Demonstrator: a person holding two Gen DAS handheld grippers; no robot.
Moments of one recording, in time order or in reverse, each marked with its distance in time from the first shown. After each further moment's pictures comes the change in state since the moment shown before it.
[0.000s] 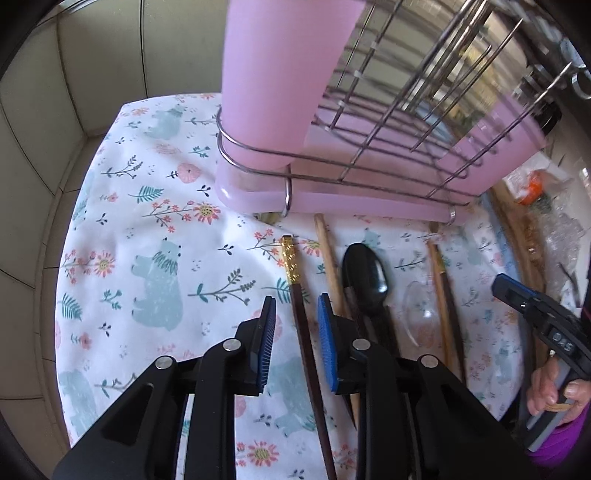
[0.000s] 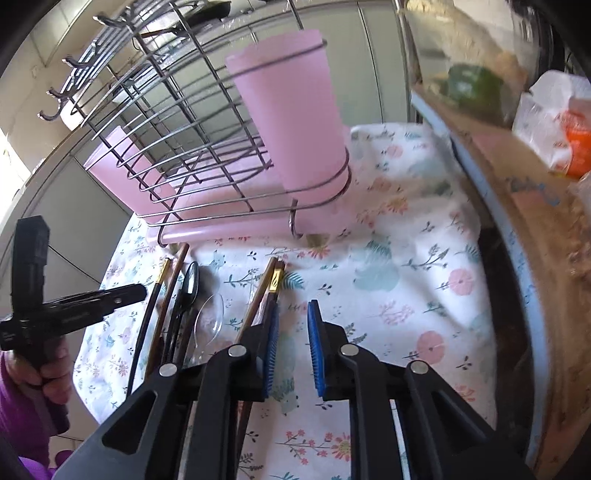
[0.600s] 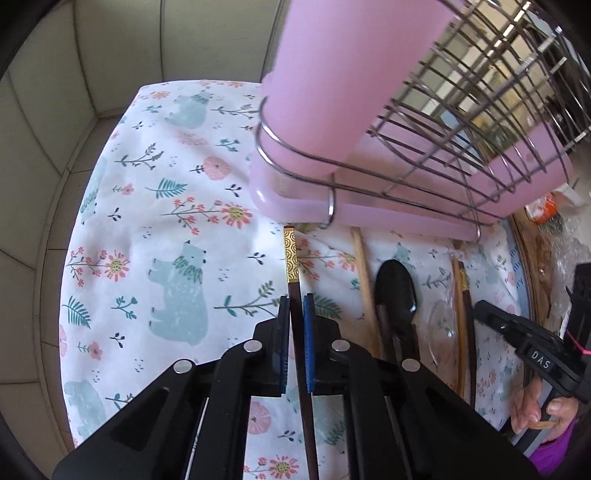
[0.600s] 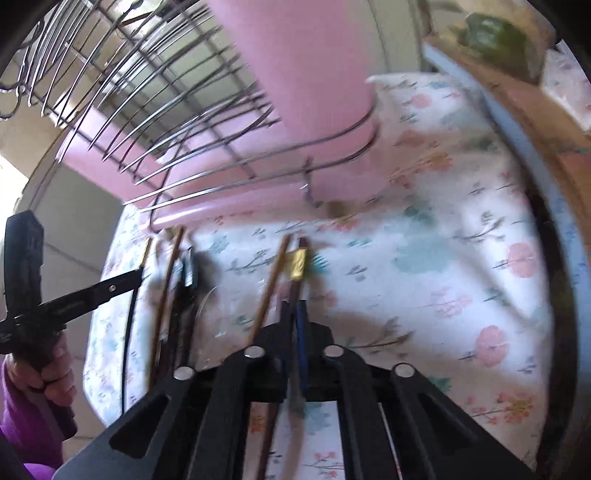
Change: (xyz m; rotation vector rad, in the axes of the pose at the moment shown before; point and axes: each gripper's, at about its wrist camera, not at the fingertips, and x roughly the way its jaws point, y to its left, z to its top) left arm 0.012 0.018 0.012 -0.083 0.027 0.009; right arm 0.043 0.002 0.003 0.065 0.100 0.003
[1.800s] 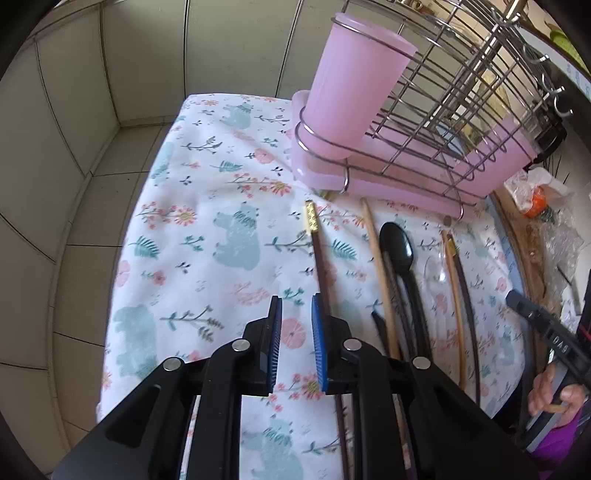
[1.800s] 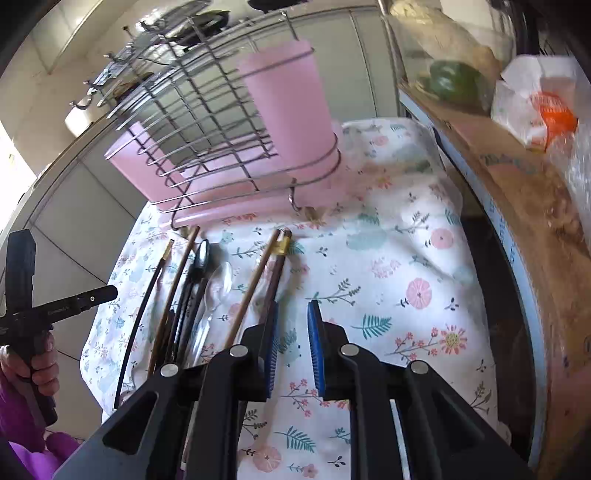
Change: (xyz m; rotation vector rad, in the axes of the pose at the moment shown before) left arm -0.069 0.023 -0.044 -0.005 -0.056 0.015; right arm -0.071 -0.007 -0.044 -0.043 -0.129 0.005
